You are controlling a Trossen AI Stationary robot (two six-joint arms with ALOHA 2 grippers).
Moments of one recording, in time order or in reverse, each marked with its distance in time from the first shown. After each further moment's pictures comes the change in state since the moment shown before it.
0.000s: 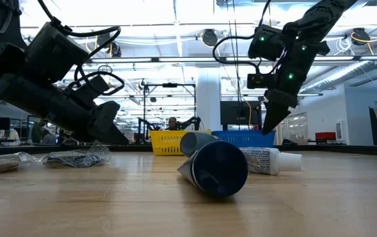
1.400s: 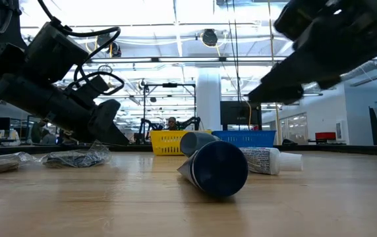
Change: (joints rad) left arm 0.000 0.000 0.000 0.002 0.009 -0.036; right arm 0.757 0.135 -0.242 1.005 0.132 0.334
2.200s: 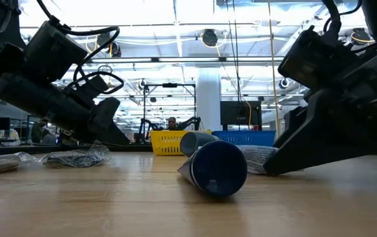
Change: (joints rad) left arm -0.008 0.000 0.000 0.007 0.018 -0.028; right arm 0.149 0.350 0.168 -0.131 0.256 0.236
